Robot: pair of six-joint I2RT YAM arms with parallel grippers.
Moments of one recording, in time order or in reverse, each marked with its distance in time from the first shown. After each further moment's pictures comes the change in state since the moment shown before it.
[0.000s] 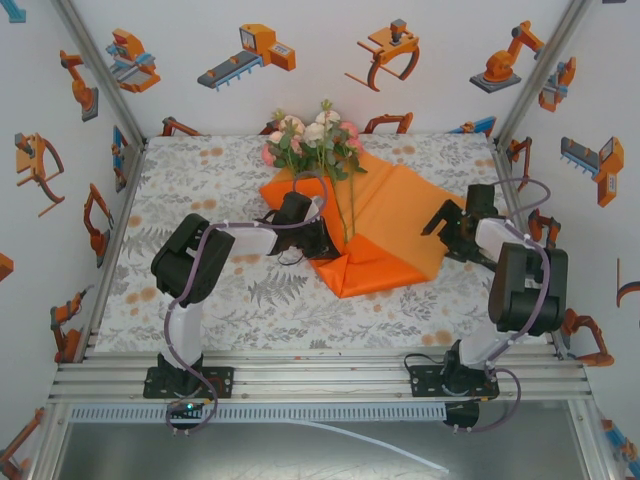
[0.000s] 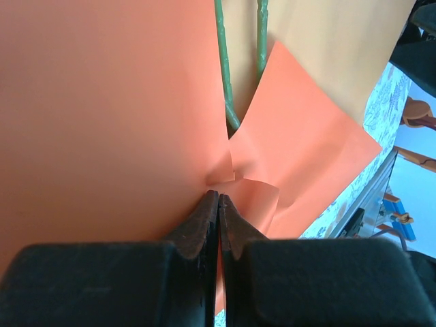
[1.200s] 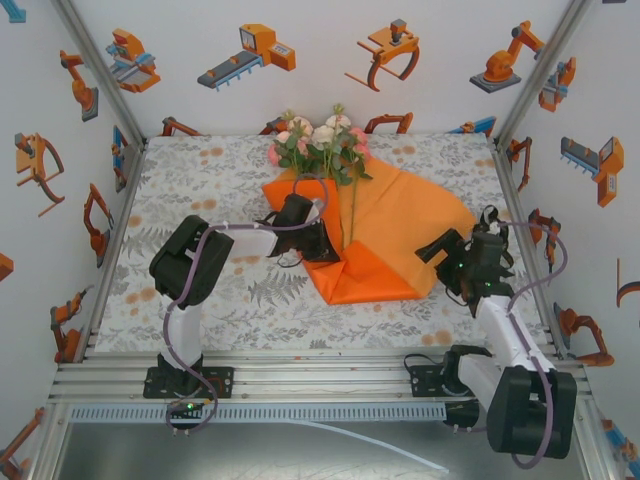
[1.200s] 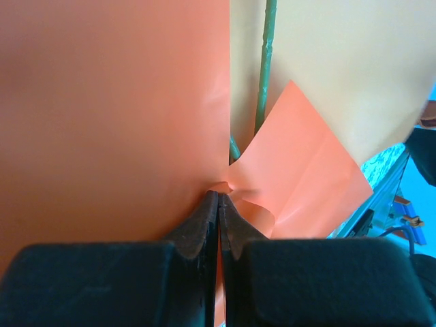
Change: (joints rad) left arm -0.018 -0.018 -0.013 -0.027 -0.038 0.003; right arm 0.025 -0.668 -0.506 0.133 -0.042 0.167
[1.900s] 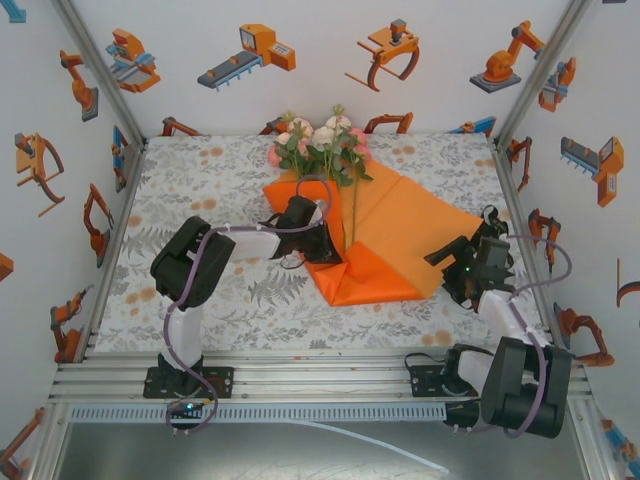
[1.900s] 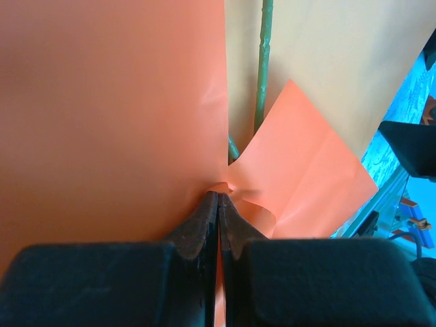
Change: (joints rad) left arm -0.021 -0.004 0.000 0.001 -0.026 -0.005; right arm -0.098 0.097 -0.061 0.087 -0.077 0.062
